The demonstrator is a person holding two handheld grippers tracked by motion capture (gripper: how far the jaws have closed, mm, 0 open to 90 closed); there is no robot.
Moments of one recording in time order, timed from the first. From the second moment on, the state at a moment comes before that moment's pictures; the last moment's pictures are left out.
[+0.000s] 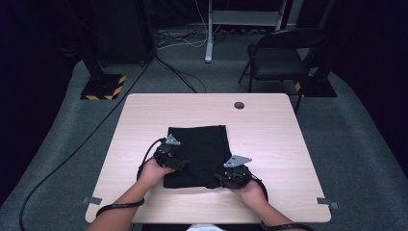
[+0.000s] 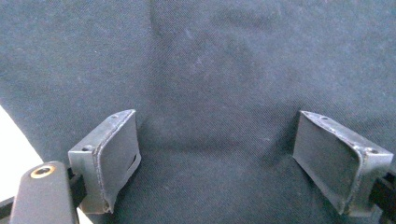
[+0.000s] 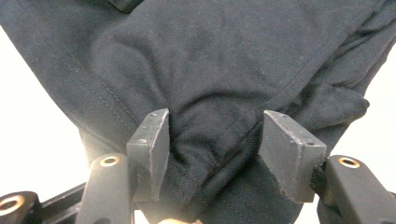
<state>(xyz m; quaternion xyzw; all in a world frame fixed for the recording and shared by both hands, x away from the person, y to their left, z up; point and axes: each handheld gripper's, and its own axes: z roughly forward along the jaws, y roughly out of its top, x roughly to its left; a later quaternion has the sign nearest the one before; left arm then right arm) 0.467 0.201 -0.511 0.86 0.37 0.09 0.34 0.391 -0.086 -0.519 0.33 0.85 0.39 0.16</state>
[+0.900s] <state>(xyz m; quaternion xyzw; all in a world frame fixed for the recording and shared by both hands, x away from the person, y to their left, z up) 0.474 0.181 -0.516 0.86 0.34 0.10 0.37 0.394 -0.111 -0.513 0.34 0.85 0.38 0.12</state>
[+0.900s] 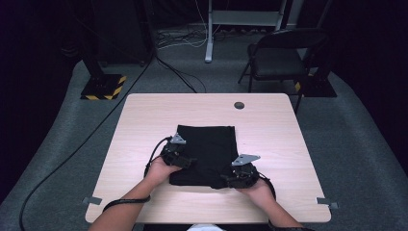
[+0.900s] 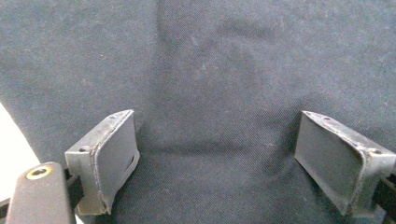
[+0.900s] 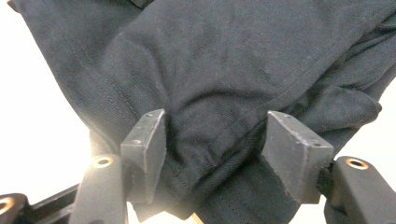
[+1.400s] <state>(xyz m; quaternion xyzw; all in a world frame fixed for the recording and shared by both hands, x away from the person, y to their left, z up) 0.440 0.197 -0.485 0.85 0.33 0.10 0.39 0.405 -0.104 -0.487 0.29 0.83 0.45 0.15</state>
